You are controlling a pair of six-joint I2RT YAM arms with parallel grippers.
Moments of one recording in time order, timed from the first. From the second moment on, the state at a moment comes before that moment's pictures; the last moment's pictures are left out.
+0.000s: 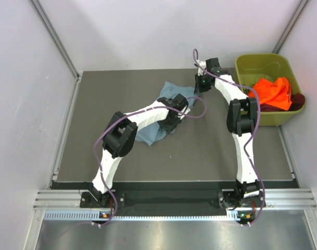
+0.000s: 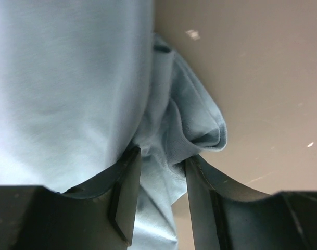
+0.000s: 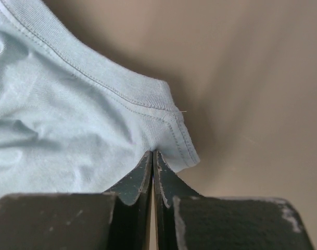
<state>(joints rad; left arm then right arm) -0.75 2.20 1.77 -0.86 -0.15 0.08 0.19 2.45 2.19 -0.65 -0.33 -0.05</state>
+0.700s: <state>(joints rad) -0.72 2.10 1.66 -0.86 -0.22 0.10 0.22 2.45 2.19 -0.65 -0.31 -0.07</state>
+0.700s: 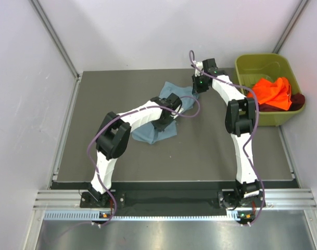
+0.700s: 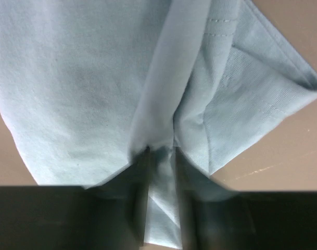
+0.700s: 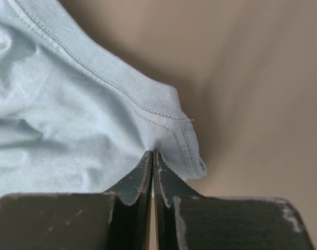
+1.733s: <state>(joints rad) -0.67 2.05 1.70 -0.87 -0.19 0.14 0.23 2.34 2.21 -0.66 -0.27 -0.09</state>
